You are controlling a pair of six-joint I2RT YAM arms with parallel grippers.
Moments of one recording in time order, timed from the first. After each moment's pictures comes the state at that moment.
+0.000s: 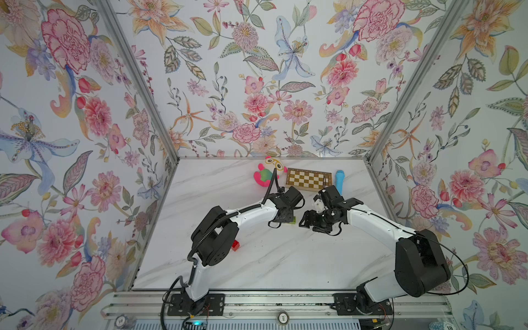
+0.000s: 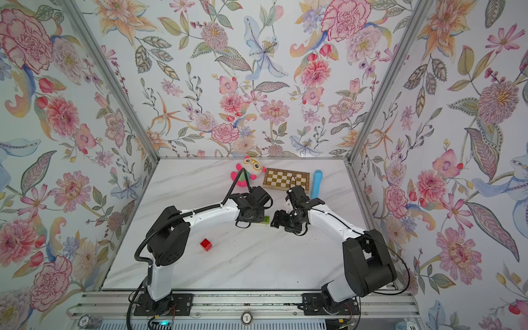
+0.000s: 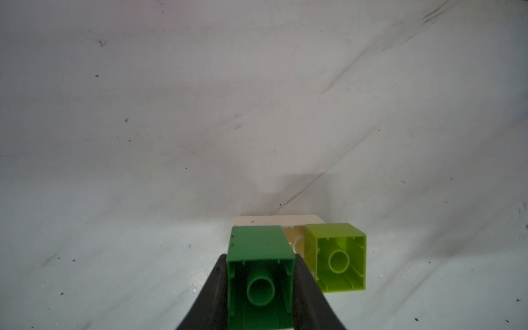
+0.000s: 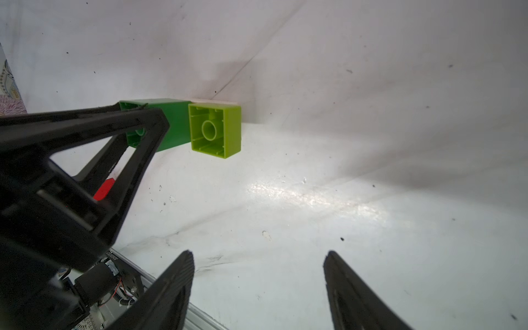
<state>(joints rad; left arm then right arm) -0.87 2.03 1.53 -0.69 -0.22 -0.76 0.42 1.50 0.97 -0.67 -0.39 0.52</state>
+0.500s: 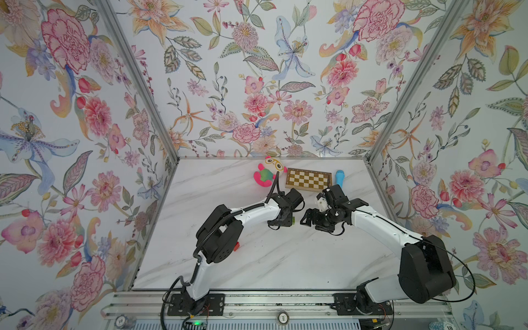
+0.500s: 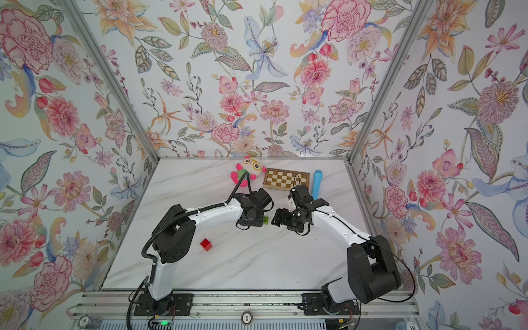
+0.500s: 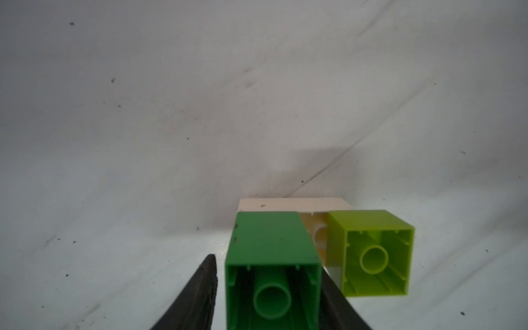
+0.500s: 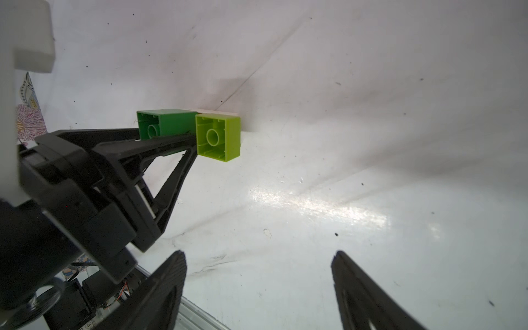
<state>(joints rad) -0.87 2.08 1.59 -0.81 -0.19 -0.74 0.39 1.44 0.95 -0.67 -0.39 0.52</state>
